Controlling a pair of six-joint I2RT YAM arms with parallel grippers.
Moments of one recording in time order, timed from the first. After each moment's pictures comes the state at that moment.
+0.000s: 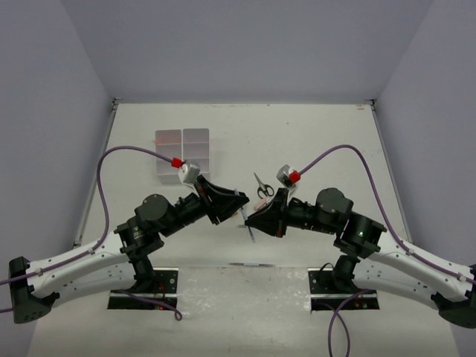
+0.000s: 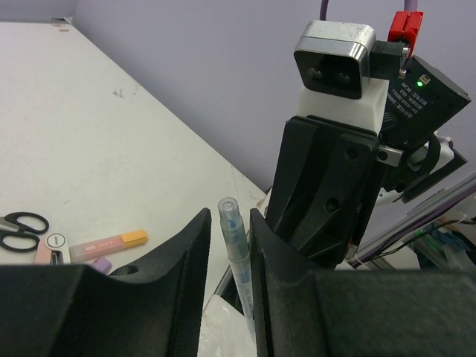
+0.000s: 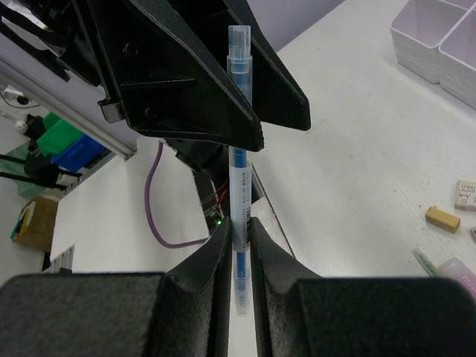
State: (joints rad) left arm -1.07 0.77 0.63 0.26 -0.02 -0.61; right arm 1.04 0.75 0.75 -0.12 -0.27 0.52
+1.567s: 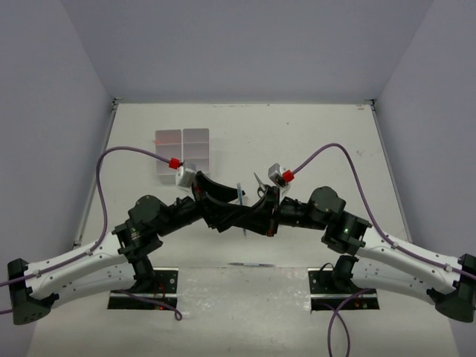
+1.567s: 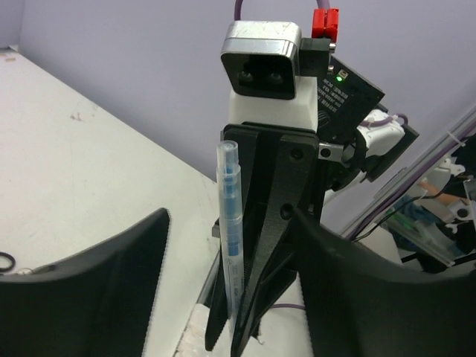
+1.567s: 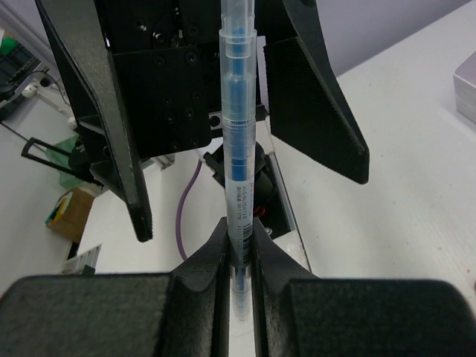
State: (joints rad) left arm -1.06 0.75 0.63 0.35 0.10 -0.59; right arm 1.05 0.85 0.71 0.15 -0.40 0.54
